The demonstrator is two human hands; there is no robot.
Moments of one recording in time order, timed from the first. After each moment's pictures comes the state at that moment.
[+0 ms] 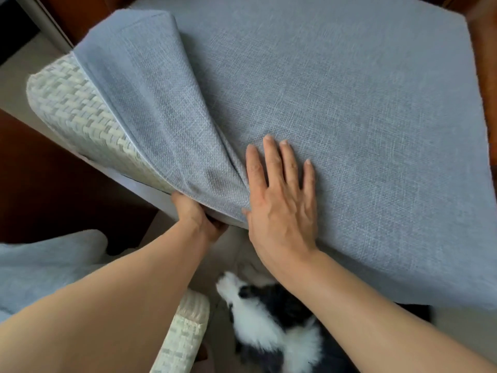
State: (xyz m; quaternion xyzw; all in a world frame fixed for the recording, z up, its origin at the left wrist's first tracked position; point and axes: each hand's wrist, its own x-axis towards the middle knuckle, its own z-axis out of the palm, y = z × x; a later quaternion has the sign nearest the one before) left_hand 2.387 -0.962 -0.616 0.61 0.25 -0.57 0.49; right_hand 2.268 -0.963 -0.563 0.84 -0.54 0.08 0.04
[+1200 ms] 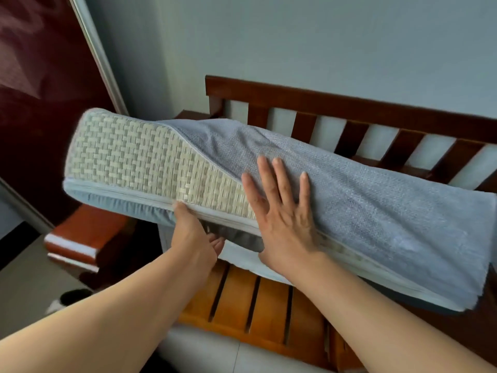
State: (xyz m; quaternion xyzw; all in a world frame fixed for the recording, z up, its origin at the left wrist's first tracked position) left_hand 2.349 -1.227 -0.235 0.61 0.13 -0.53 0.58; right_hand 2.219 -1.231 -0.229 0.85 -0.51 0.03 0.16
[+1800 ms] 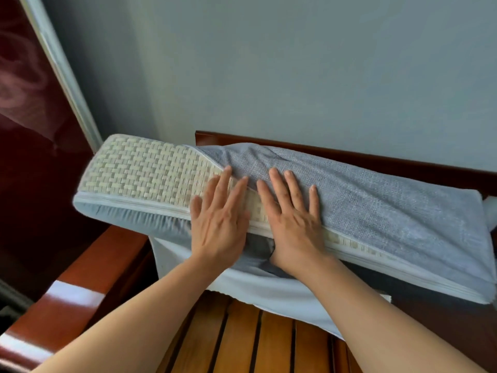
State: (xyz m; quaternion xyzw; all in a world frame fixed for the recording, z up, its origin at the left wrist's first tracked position) left_hand 2.348 -1.384 -0.191 0.66 -0.69 0.05 0.28; right_hand 2.204 -1.390 -0.169 0.83 -0.54 0.08 0.10
